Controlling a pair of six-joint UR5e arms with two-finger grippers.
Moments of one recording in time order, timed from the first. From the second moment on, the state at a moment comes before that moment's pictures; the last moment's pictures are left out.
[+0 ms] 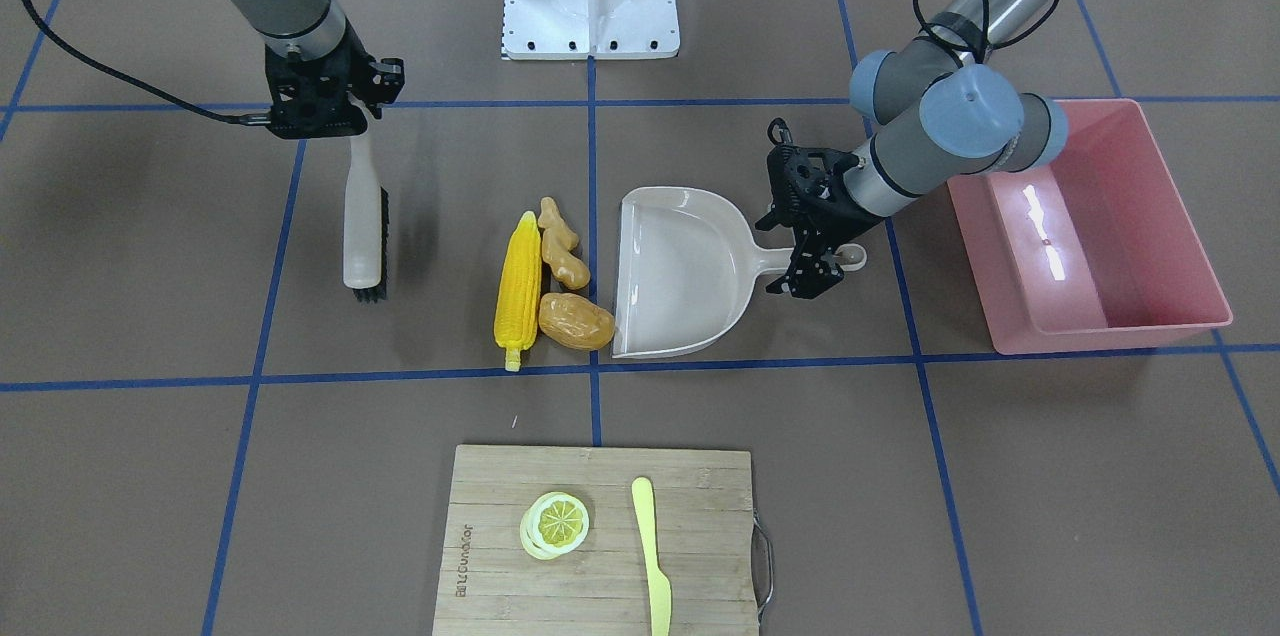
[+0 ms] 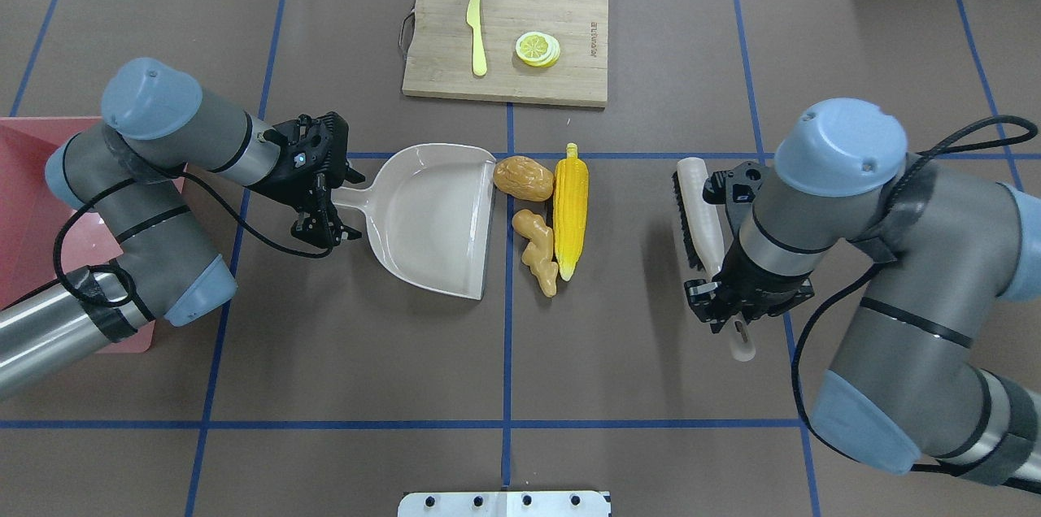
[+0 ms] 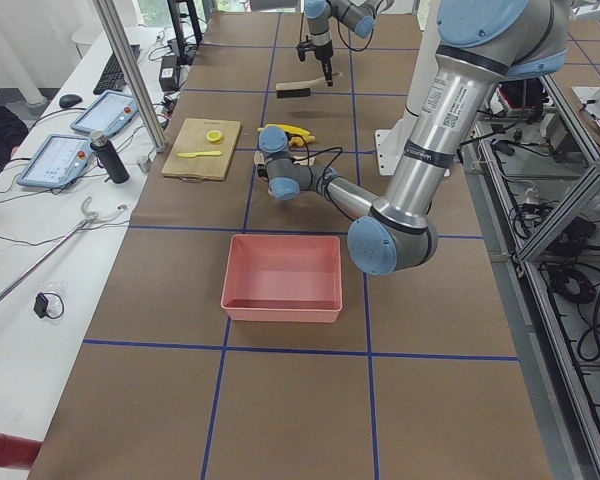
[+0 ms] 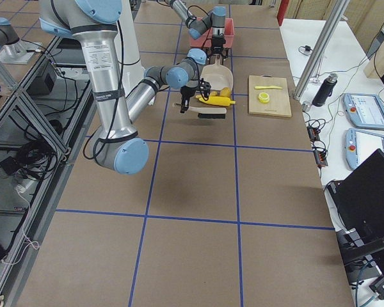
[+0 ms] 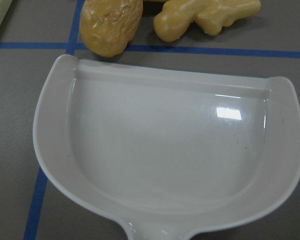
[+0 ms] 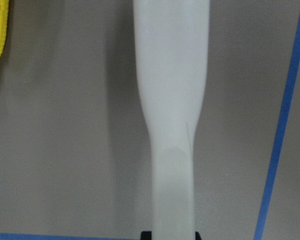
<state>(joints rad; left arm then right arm) -0.73 -2.01 -1.47 -2.37 -2.23 0.26 0.58 -1.24 2.06 -1.87 2.14 1.00</state>
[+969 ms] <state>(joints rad) -0.73 -2.02 -1.42 -2.41 -2.22 0.22 0.46 -0.98 1.75 -1.69 2.08 1.24</state>
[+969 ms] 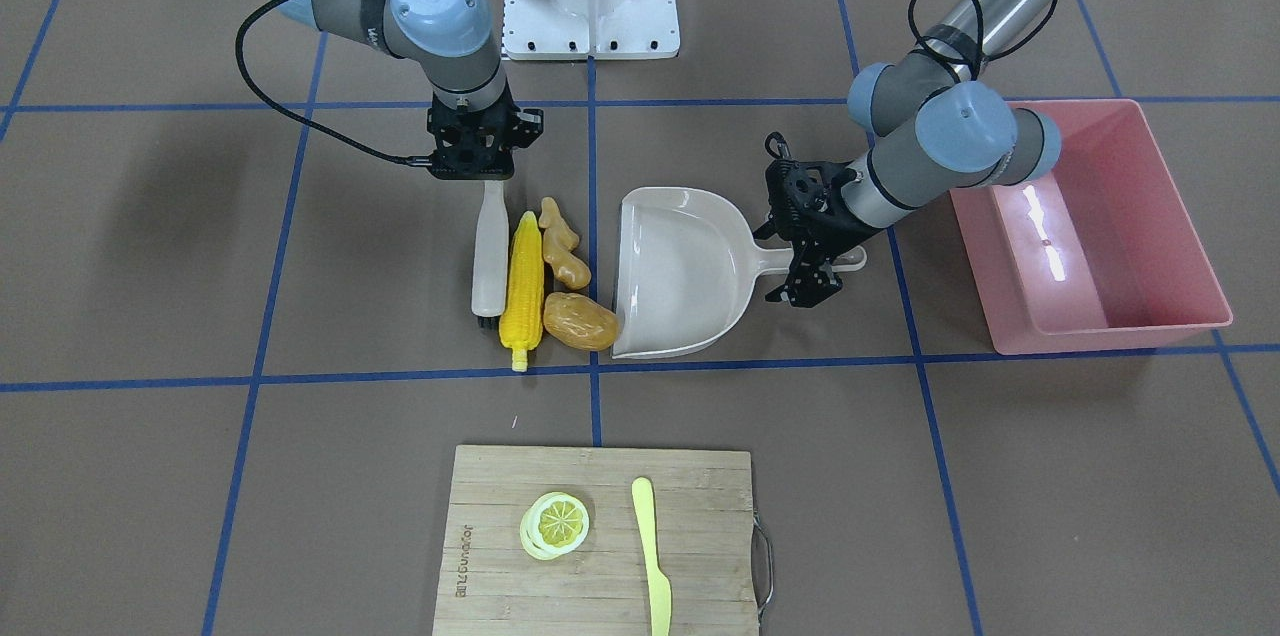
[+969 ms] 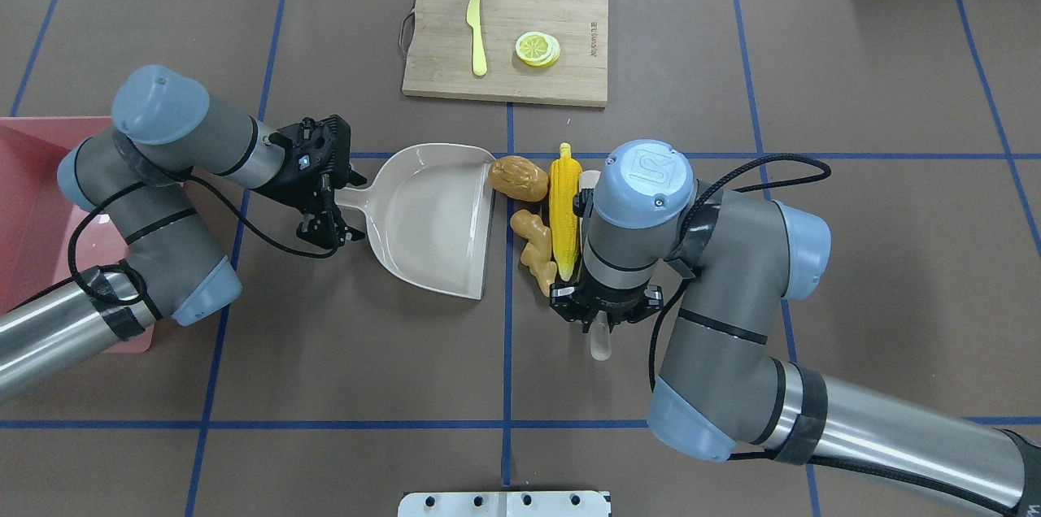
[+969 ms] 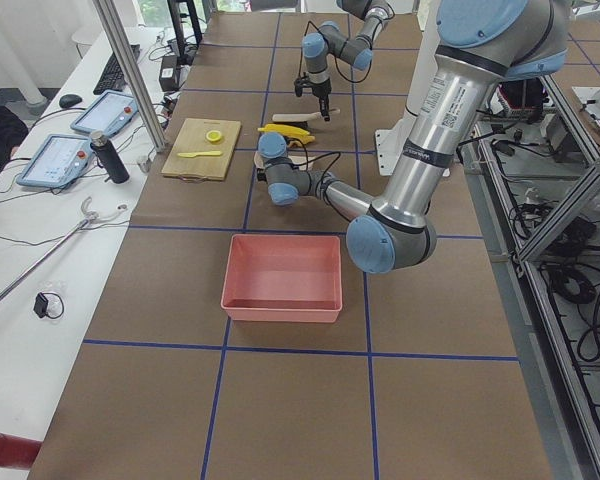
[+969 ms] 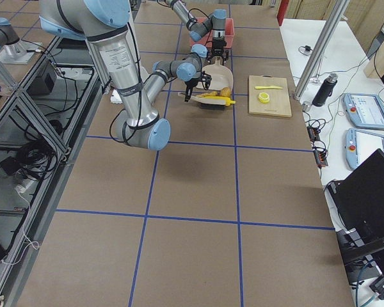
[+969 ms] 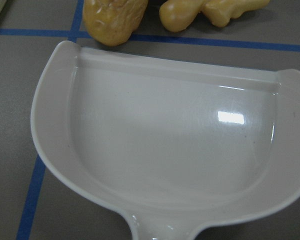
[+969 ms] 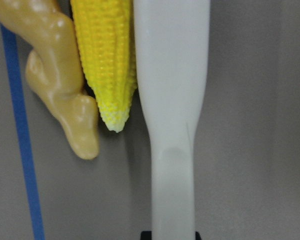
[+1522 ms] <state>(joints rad) -0.72 -2.02 -1.42 -2.41 -2.22 0.22 0.42 -0.79 1.59 -1.68 2.05 1.28</state>
